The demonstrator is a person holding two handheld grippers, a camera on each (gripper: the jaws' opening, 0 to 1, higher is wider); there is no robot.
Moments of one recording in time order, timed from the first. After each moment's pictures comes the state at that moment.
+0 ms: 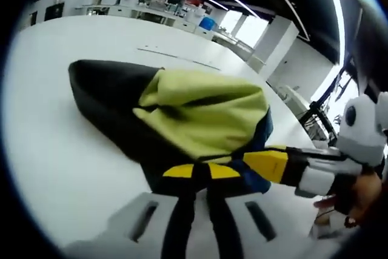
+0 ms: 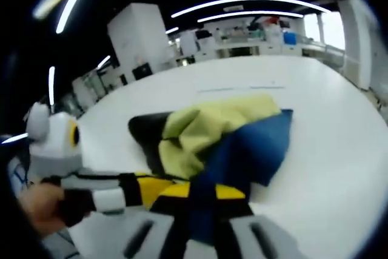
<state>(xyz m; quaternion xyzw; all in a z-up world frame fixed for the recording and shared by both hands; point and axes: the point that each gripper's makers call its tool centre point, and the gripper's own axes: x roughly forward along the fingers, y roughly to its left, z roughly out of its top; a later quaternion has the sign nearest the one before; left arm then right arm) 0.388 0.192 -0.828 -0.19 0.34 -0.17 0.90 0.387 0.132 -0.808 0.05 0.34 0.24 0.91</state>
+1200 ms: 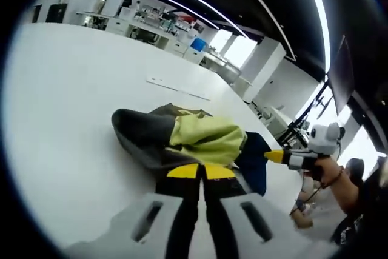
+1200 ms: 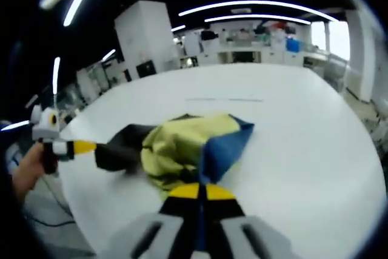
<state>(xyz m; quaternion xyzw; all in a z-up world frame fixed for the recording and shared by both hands) 0.338 0.276 -0.734 -0.24 0.26 -0.19 0.91 0.374 0.031 -0.762 0.02 0.34 0.25 0.91</state>
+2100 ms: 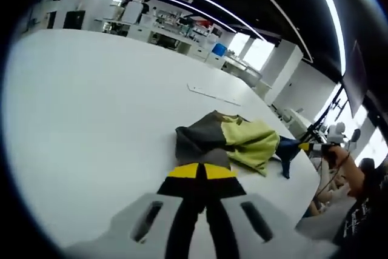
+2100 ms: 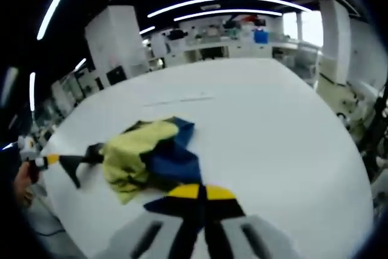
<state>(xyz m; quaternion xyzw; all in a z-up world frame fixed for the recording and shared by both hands) 0.323 0.391 -0.756 -0.20 0.29 -0.12 0.93 0.403 -0.066 -0.766 0.04 0.36 0.15 0.92</state>
